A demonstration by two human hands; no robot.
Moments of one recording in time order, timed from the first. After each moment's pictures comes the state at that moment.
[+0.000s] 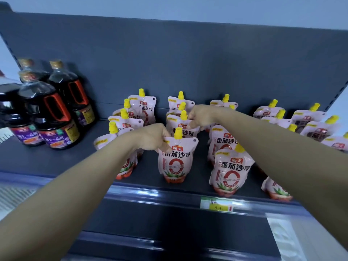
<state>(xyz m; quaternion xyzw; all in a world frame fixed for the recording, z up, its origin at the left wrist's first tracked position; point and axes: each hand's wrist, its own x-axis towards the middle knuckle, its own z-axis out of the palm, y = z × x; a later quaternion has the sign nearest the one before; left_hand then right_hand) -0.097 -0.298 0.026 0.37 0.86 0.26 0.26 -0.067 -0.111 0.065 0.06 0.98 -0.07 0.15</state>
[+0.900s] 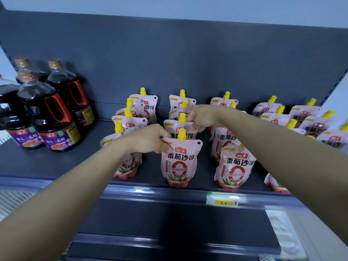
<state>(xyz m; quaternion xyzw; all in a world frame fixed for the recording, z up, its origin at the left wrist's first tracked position) -0.092 -0.325 0.027 0.40 0.83 0.29 0.26 -0.057 -0.135 0.070 0.06 0.98 -0.06 0.17</state>
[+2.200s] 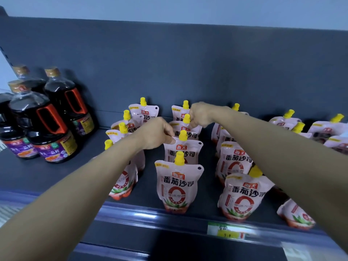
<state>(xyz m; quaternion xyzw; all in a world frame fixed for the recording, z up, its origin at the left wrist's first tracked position) -0.142 -0.276 0.036 0.36 0.87 0.32 0.11 -0.133 -0.094 0.069 0.04 0.99 -0.02 0.12</state>
